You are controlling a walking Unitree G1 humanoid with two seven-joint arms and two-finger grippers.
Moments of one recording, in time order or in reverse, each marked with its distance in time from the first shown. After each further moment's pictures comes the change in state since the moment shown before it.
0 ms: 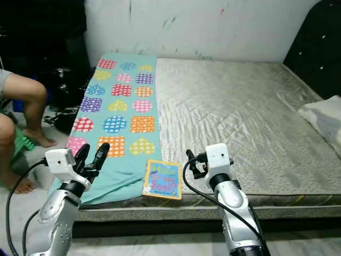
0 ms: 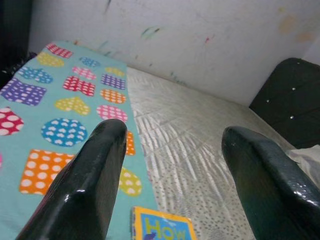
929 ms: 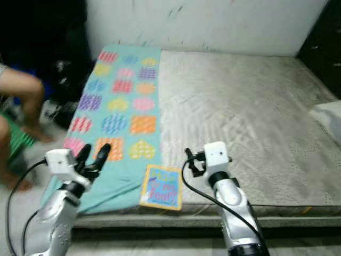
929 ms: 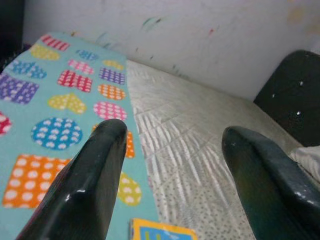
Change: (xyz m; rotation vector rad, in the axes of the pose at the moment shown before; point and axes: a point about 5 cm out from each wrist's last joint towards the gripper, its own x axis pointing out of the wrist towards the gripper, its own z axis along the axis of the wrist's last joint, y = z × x) left arm -0.003 0.001 -0.001 -0.006 0.005 -0.018; right arm 0.002 0.003 0.003 -0.011 -0.008 0.013
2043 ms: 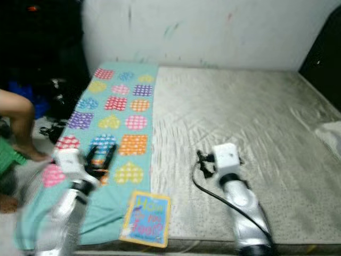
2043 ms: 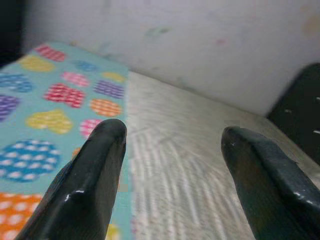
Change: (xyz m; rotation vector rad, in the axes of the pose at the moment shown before) left arm 0.006 -0.001 -0.003 0.009 0.013 0.059; right arm -0.001 -0.013 -0.006 -0.037 0.029 -0.039
